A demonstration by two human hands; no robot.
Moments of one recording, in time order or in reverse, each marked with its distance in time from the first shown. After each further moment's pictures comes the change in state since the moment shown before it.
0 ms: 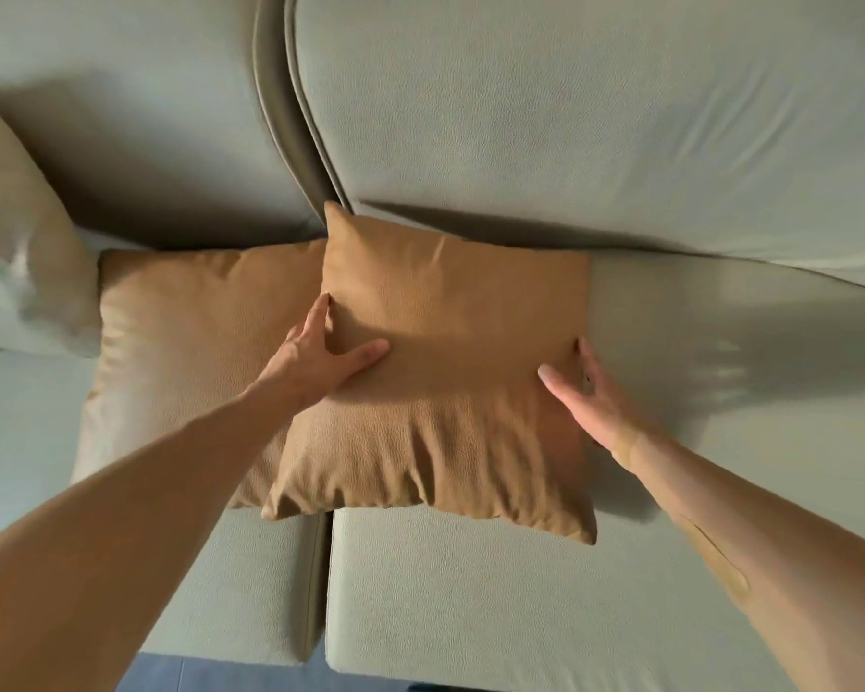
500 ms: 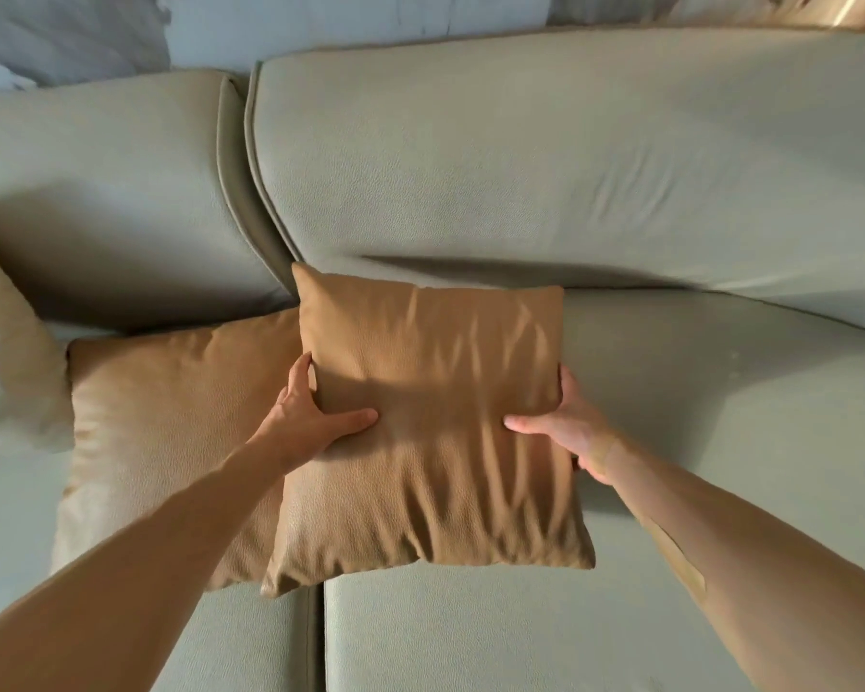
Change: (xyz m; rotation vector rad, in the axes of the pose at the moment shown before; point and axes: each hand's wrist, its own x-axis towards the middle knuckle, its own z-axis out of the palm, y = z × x) left_hand -0.012 0.027 -0.016 -0.186 -0.128 0.006; right_hand -0.020 -0.036 -0.025 0.226 -0.011 0.120
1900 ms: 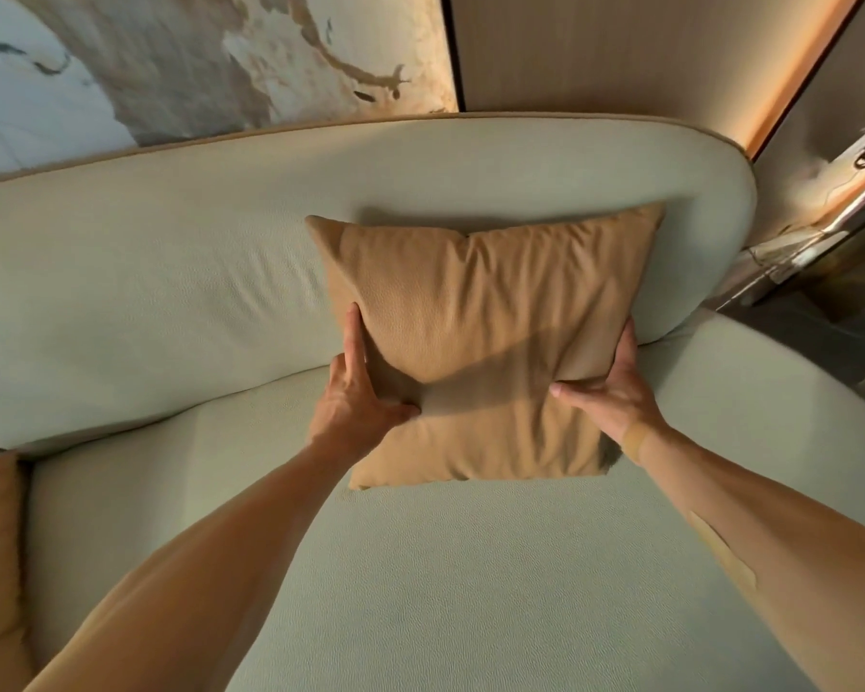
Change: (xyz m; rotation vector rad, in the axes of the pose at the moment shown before) left_hand 0.002 0.325 0.341 0.180 0.080 0.570; right_hand 0.000 0.076 -0.418 0.051 0.606 -0.339
